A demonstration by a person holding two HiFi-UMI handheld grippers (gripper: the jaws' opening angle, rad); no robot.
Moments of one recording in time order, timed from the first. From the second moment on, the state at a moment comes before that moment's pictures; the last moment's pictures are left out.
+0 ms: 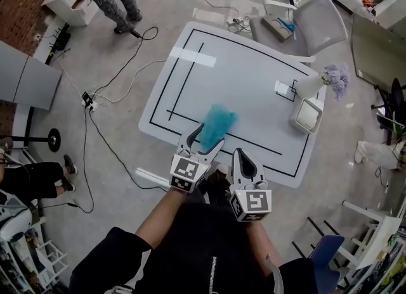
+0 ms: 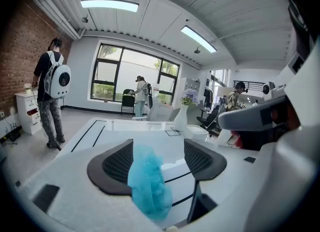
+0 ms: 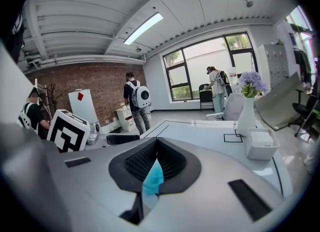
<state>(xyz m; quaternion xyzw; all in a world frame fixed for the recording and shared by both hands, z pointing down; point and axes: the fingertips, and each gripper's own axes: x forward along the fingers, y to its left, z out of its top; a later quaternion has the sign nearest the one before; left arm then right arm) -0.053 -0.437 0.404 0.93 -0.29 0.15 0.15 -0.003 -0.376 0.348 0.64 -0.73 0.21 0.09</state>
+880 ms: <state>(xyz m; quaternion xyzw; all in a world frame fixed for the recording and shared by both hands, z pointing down) -0.008 -0.465 0.491 0.91 -0.27 0.25 0.18 0.046 -0.373 0.373 0.68 -0.69 0.24 0.11</state>
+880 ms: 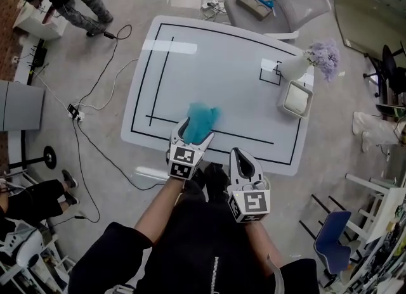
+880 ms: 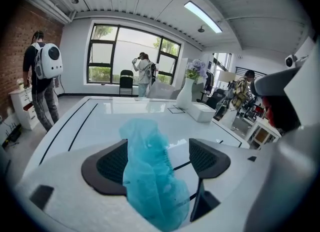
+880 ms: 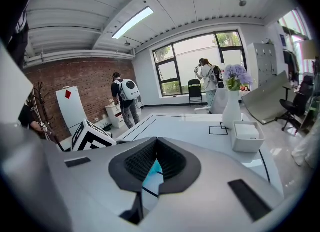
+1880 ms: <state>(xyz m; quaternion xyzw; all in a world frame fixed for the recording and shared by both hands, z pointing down) -0.008 -0.454 0.581 0.87 -0.22 0.40 0.20 0.067 -0.367 0.389 0.70 -0.65 0.27 0.10</state>
